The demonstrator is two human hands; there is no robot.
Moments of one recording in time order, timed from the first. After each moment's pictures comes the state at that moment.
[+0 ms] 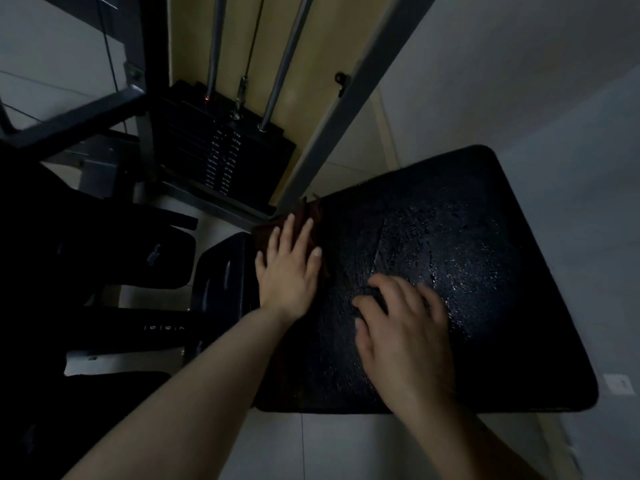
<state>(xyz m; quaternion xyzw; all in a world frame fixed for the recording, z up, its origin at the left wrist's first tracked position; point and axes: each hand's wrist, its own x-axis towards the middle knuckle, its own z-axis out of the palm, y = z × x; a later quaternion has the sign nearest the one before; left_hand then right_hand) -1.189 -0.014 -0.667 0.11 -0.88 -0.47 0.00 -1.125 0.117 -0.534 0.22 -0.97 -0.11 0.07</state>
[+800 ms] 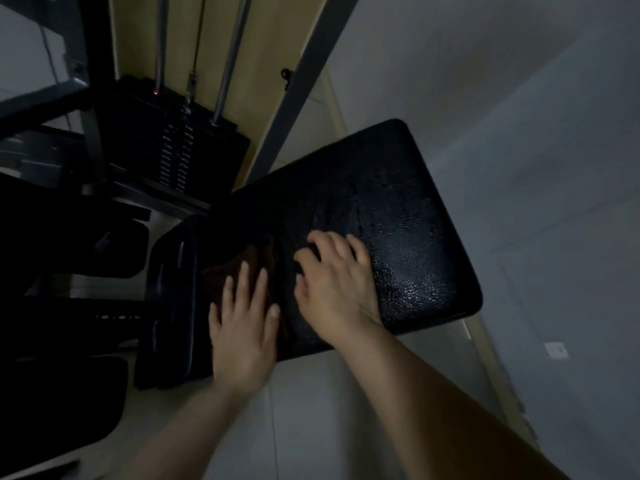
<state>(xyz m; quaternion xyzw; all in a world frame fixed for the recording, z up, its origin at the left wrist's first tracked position) -1.058 0.034 -0.665 0.10 -0.87 -0.48 0.03 -1.119 0.119 -0.535 0.23 -0.96 -0.10 0.08</state>
